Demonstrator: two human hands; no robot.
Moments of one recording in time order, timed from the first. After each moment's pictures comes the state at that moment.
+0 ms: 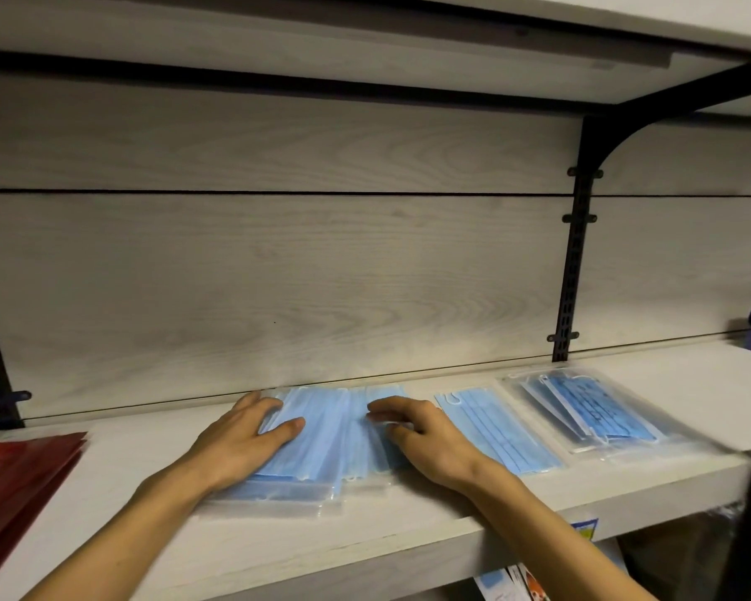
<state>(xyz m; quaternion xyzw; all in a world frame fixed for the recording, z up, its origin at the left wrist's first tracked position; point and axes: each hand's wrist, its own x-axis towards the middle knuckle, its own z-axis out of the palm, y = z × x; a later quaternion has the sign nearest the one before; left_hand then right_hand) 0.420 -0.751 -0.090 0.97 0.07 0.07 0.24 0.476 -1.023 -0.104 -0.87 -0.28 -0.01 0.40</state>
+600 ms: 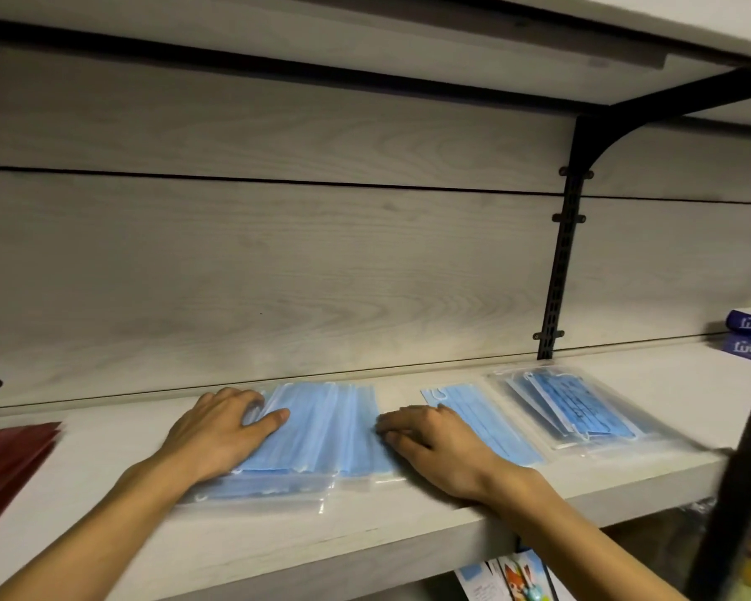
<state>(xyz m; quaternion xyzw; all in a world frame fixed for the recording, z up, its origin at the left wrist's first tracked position) 0.423 -0.756 -0.089 0.98 0.09 0.11 0.15 0.467 -1.055 -0.098 -0.92 -0.34 -0.06 0.21</state>
